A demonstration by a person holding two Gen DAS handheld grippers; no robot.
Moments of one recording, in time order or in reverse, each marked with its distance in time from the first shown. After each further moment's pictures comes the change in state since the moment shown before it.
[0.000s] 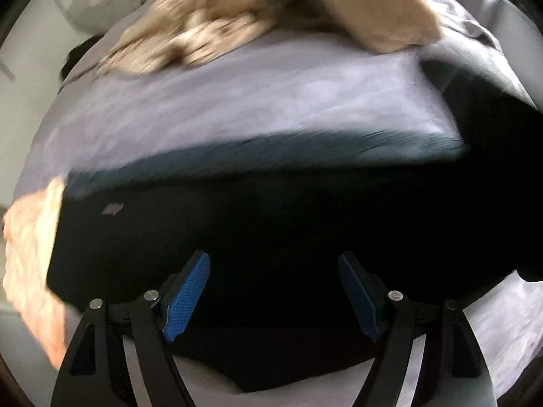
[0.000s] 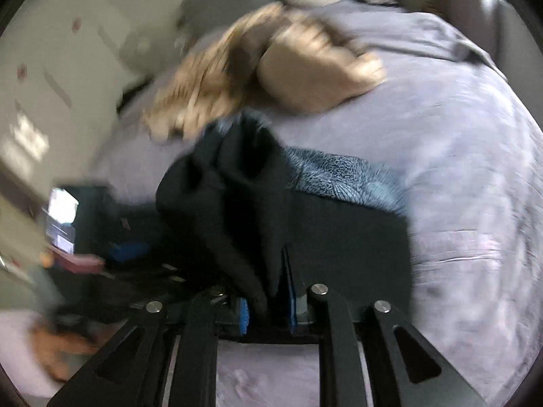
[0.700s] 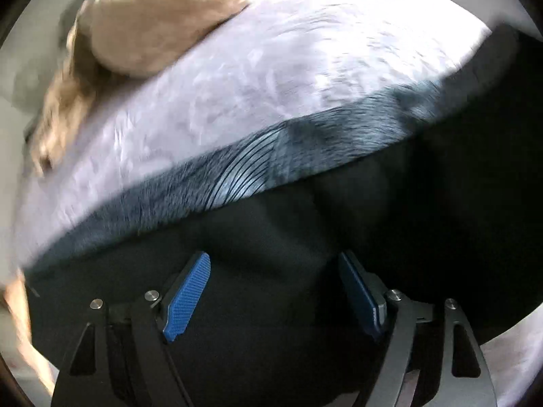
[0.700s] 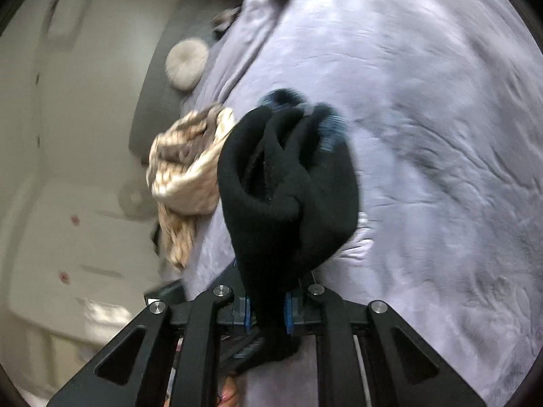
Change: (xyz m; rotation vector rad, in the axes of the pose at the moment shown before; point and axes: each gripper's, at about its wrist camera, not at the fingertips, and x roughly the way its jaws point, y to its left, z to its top) left arm 0.015 -0.296 0.003 0.333 -0.067 0.014; right arm -0.059 -0.300 -0.056 0.734 -0.228 0.326
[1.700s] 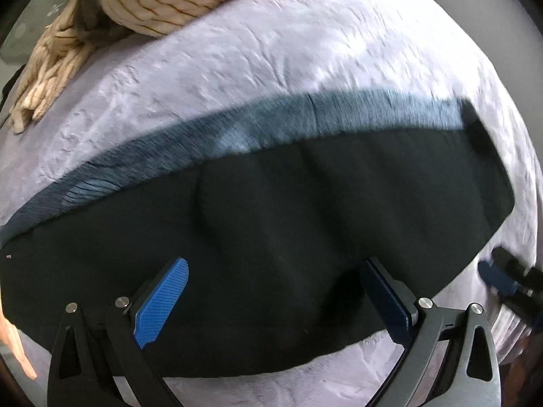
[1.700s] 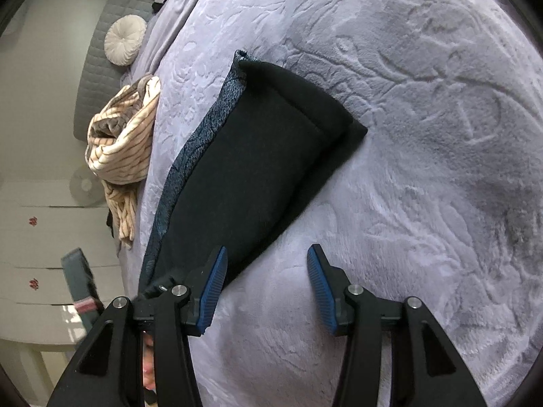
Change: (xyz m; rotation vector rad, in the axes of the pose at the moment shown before) left arm 0.005 0.038 0.007 -0.134 0.145 -0.201; right arm -0.009 -0.067 -0.031 0.155 0.157 -0.192
